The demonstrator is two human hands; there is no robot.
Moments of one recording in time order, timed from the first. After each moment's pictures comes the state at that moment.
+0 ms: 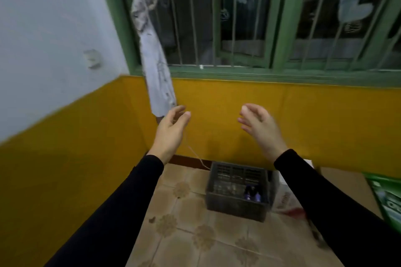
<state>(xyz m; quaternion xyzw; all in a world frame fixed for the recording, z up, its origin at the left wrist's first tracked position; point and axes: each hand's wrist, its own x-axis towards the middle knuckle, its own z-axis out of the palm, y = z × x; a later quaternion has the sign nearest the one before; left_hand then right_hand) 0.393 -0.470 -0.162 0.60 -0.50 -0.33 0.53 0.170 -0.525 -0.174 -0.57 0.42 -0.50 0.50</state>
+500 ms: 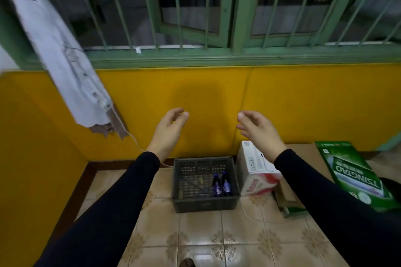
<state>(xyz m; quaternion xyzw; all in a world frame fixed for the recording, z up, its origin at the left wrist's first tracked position) 0.358 -0.736 -0.247 0.56 -0.55 -0.47 0.40 0.118 -0.714 -0.250 -0.51 0.58 -0.45 0.44</state>
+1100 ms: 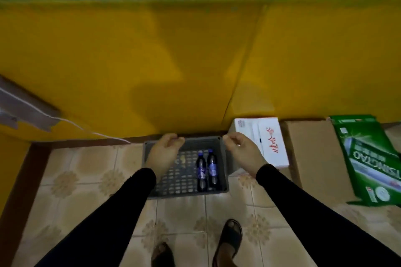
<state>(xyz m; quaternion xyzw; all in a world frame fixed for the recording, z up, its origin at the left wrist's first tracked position) 0.253 -0.952 -0.525 0.70 -0.43 -0.55 0.16 0.033 -0.930 -0.526 -0.43 0.71 -0.23 0.51</state>
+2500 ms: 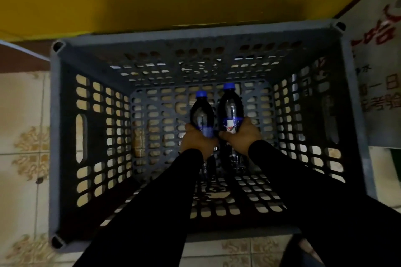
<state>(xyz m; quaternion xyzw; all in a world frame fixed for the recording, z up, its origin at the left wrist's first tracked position) 0.252 -0.985 -1.181 0.77 -0.35 -0.54 0.02 0.121 -0.985 -1.180 -0.34 0.79 -0.05 0.51</state>
